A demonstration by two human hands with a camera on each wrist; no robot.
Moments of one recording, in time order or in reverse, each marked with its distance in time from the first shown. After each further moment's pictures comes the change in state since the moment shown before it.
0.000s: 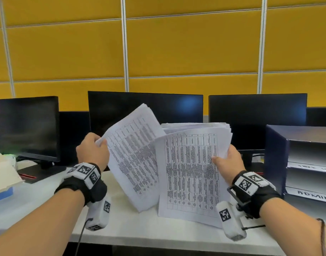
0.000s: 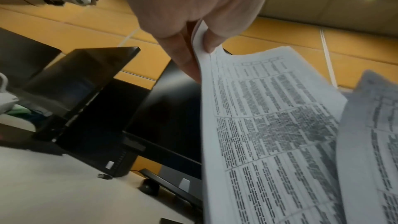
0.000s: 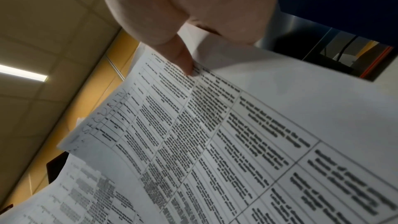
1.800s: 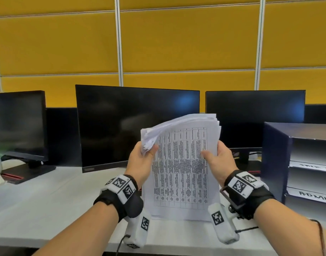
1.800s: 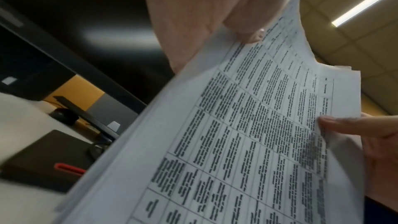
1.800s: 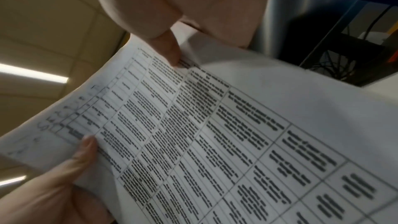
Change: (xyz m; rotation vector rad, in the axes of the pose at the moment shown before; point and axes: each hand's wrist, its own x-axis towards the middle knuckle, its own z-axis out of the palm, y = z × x) left_hand -0.078 0.036 0.087 -0.612 -0.607 -0.054; right_hand -0.004 -0.006 0.013 0.130 -0.102 -0.020
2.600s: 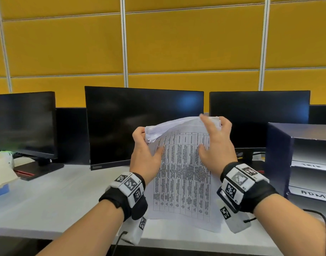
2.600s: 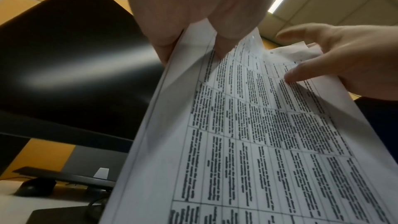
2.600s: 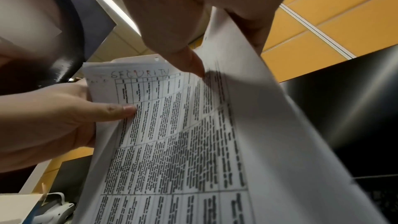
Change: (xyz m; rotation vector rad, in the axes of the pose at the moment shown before) left_hand -0.014 0.021 -0.006 0.315 0.102 0.280; right_hand -0.012 -0.039 0.010 -0.650 0.085 -0.449
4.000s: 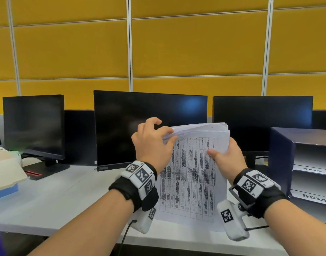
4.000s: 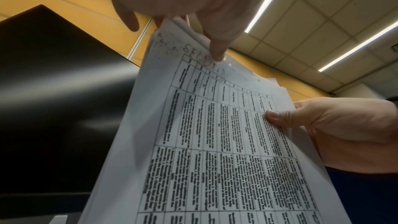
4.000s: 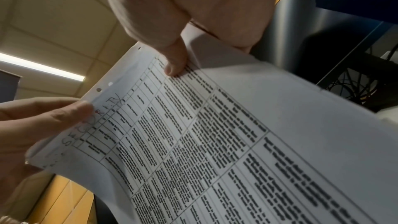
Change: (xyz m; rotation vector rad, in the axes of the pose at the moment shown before) left_hand 0.015 0.034 -0.005 0.494 0.219 0.328; right_hand -0.006 0.017 -0.002 0.537 -0.035 0.387
